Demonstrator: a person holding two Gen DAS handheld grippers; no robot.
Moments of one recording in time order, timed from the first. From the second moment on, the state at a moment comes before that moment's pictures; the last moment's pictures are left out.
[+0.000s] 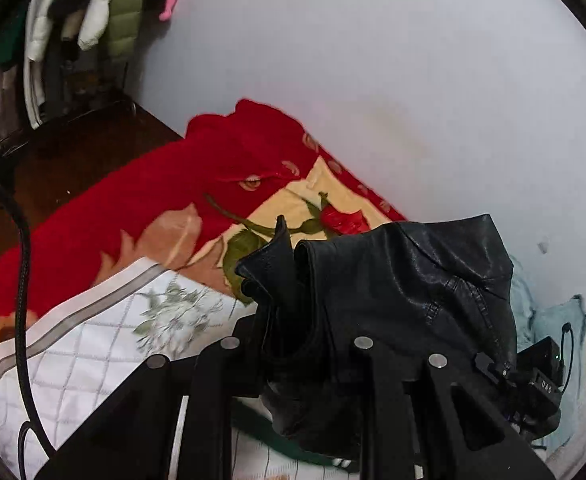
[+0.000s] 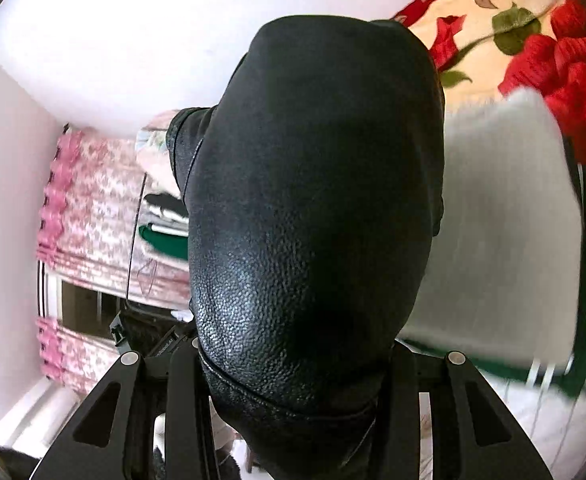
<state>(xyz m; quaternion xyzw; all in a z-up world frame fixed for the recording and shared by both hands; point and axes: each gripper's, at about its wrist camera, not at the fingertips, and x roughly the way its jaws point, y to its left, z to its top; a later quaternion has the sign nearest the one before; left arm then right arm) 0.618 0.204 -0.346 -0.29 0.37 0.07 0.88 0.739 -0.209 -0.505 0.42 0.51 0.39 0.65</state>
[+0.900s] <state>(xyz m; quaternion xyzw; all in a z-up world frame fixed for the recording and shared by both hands) 0.610 0.159 -0.363 -0.06 0.47 0.11 0.87 0.704 -0.148 -0.464 0.02 0.55 -0.01 0.83</state>
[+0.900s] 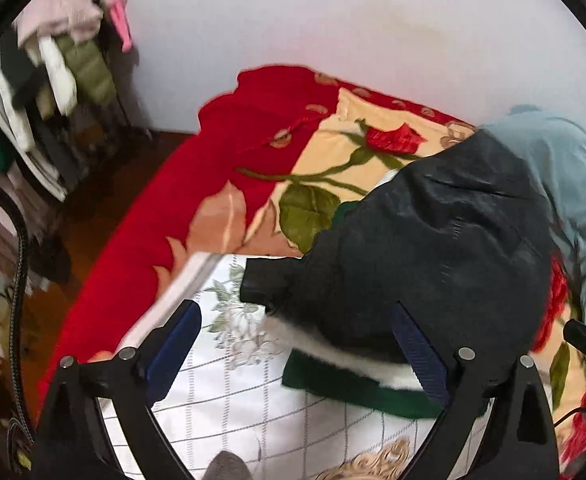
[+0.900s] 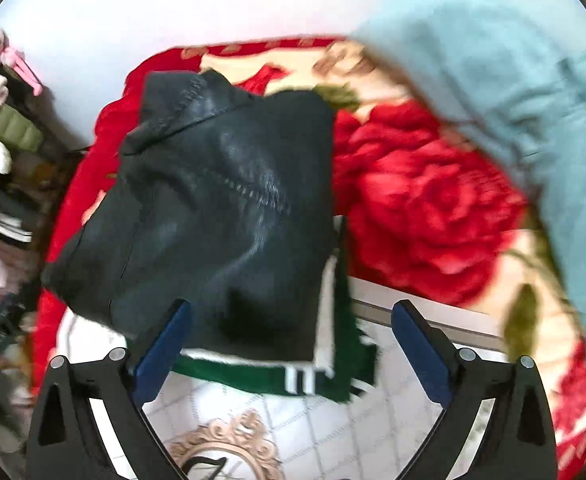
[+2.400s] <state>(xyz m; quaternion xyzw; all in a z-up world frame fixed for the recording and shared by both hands) 0.225 0.108 -0.033 -0.01 0.36 0.04 0.93 0.186 -0.100 0.009 -0.01 0.36 -0.08 0.93</state>
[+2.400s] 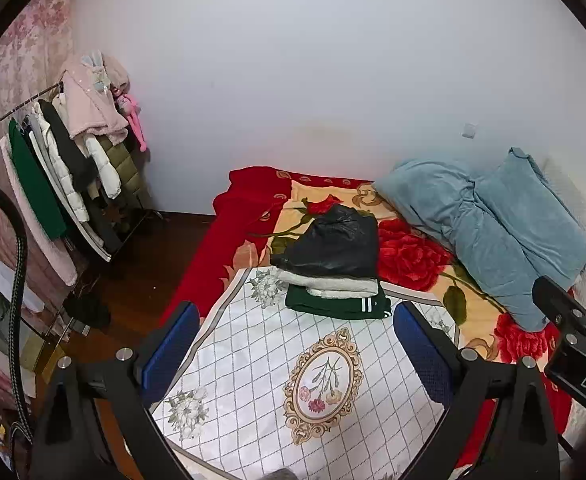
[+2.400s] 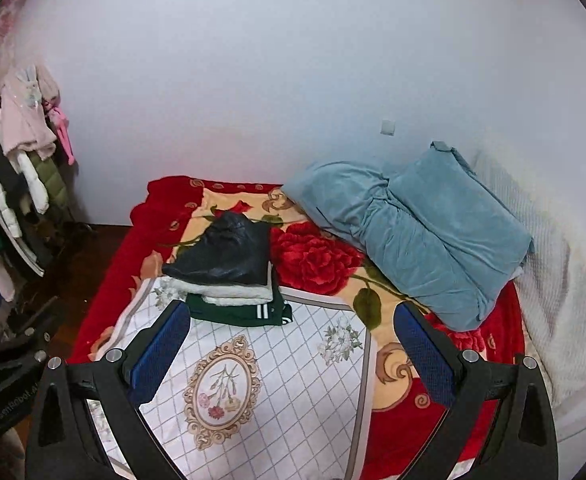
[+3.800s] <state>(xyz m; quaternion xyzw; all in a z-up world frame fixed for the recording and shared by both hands) 0.183 0.121 0.001 -0.03 0.33 0.06 0.94 0.127 -0.075 0.069 -0.03 0.33 -0.07 0.94</state>
